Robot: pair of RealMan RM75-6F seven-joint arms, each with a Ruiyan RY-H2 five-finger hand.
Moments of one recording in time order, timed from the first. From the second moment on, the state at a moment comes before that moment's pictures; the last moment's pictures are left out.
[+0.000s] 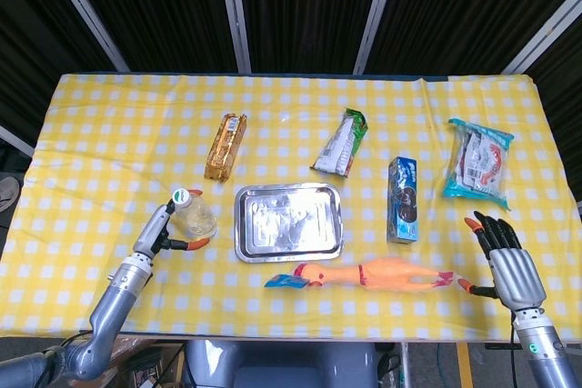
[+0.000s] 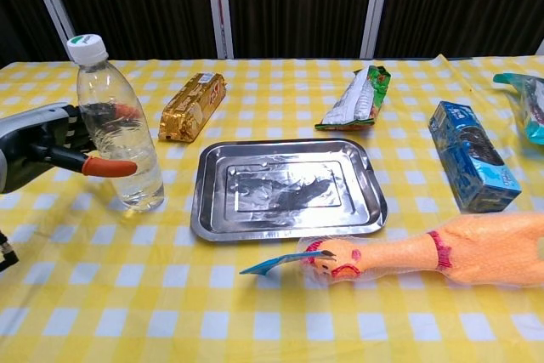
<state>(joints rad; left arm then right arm) -0.46 -1.55 -0.22 -1.58 1.16 0.97 -0.48 0.16 -1.23 0.02 -1.44 -1.53 1.37 0.16</state>
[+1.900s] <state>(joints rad) -0.74 -1.79 -0.46 -1.71 0.91 1.04 -0.10 0.17 -1.24 0.03 -1.41 -1.50 1.32 0.19</state>
